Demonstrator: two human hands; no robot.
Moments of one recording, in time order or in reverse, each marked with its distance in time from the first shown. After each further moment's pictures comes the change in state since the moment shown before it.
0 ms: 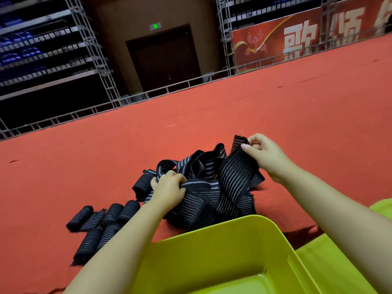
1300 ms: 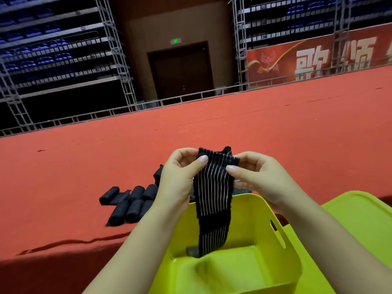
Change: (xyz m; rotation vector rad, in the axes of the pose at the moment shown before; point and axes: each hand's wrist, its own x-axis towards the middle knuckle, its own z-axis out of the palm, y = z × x) left_hand -0.190 0.077 -0.124 -1.597 0.286 -0.002; right_hand -0.193 -0.122 0.024 0.325 -0.273 -0.015
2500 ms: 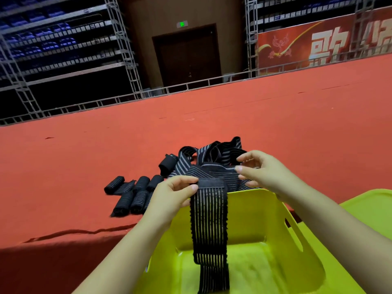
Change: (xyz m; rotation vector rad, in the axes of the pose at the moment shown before) left_hand 0.001 -0.048 -0.065 0.375 -0.018 -0.214; right_hand 0.051 0.047 -0.016 -0.379 0.049 0.192
